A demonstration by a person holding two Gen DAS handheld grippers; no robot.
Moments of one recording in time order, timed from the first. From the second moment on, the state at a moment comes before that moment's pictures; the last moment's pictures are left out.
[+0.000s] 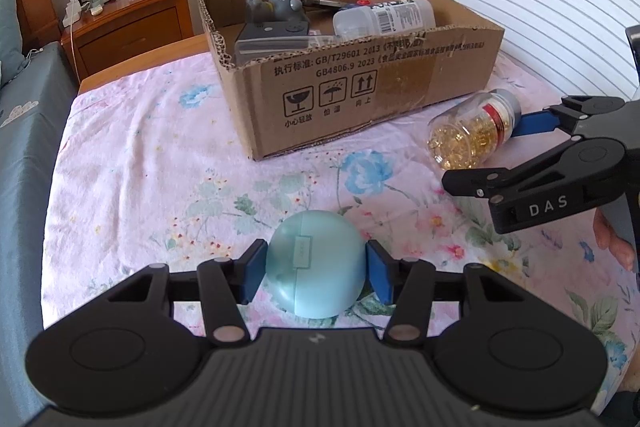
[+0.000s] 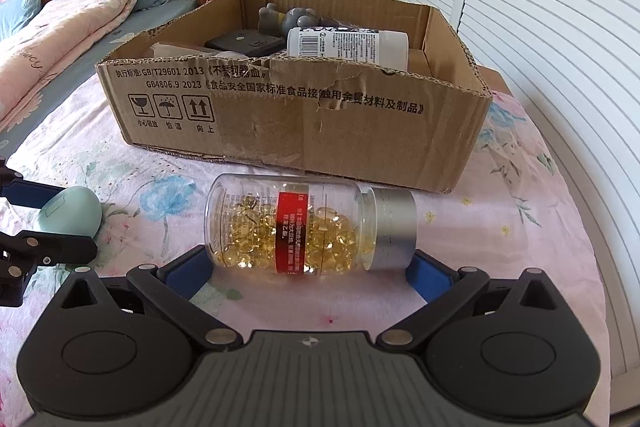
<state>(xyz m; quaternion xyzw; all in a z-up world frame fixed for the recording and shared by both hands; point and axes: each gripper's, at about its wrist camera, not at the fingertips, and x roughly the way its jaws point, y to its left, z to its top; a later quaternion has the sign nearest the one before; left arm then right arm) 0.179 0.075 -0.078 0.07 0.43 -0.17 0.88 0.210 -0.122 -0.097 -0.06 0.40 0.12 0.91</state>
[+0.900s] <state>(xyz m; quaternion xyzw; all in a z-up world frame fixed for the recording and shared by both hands) 0.181 0.076 -0.081 0.07 0.43 -0.17 0.88 0.223 -0.110 -0.076 -0.07 0.42 0.08 0.90</state>
